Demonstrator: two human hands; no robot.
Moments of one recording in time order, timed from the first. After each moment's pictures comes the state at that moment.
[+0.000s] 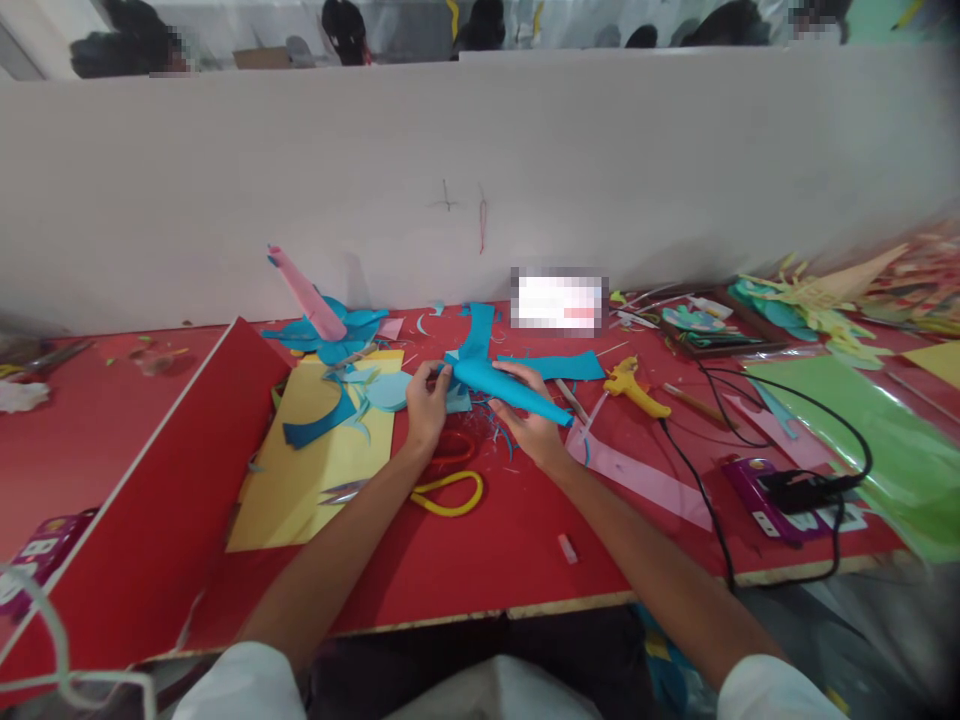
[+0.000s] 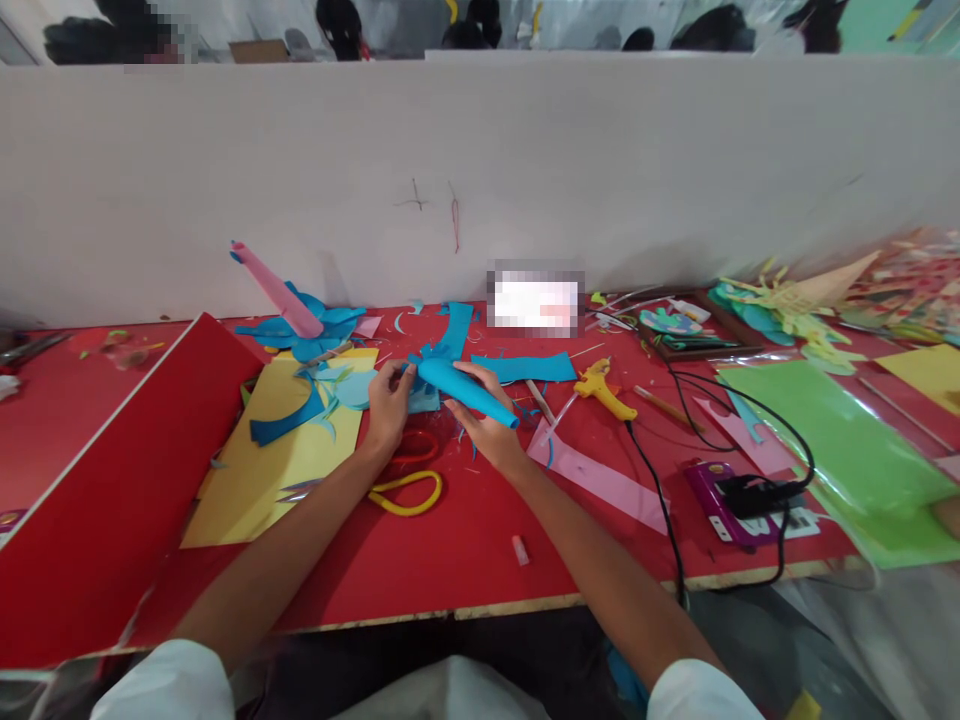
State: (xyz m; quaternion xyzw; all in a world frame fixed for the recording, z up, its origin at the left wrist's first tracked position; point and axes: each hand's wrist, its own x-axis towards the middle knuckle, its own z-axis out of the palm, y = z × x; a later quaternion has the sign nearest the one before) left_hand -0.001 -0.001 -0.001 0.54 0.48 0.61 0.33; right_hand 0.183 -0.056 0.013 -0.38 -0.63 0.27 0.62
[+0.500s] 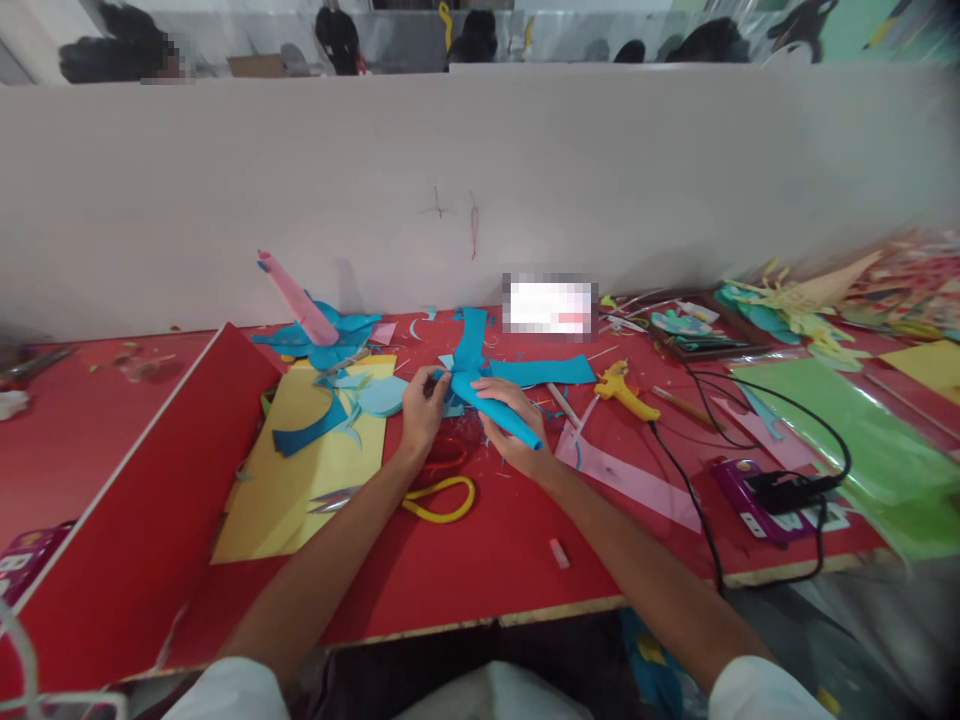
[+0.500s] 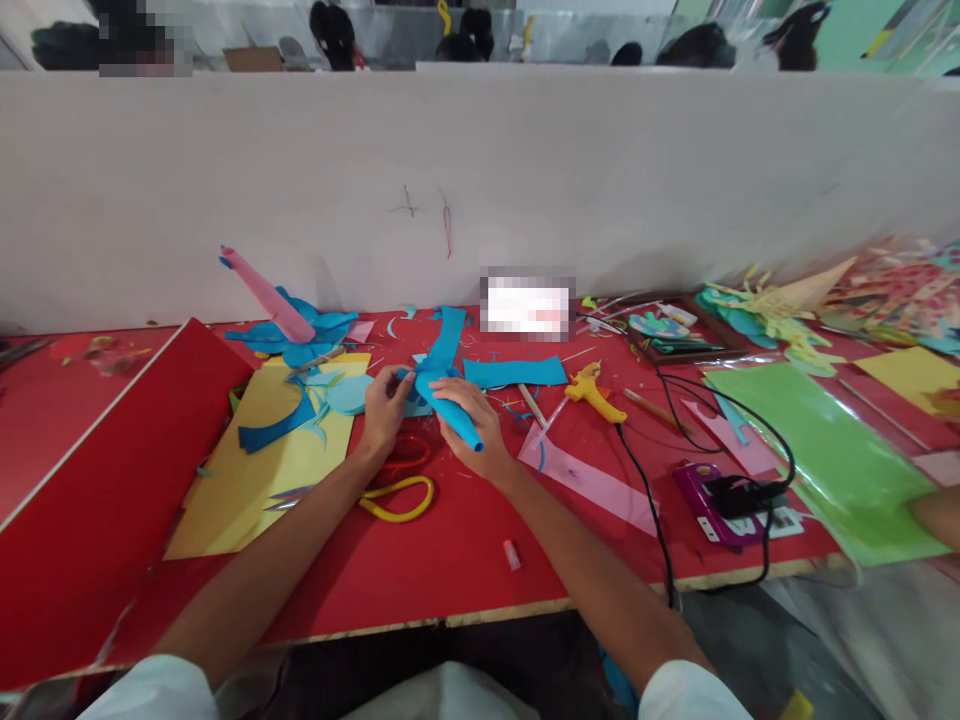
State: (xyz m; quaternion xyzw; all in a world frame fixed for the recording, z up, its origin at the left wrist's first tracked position) left_hand 0.002 -0.001 0.001 0.55 0.47 0.60 0.34; right_hand 0.181 -0.059 0.013 -0.32 -0.69 0.23 0.60
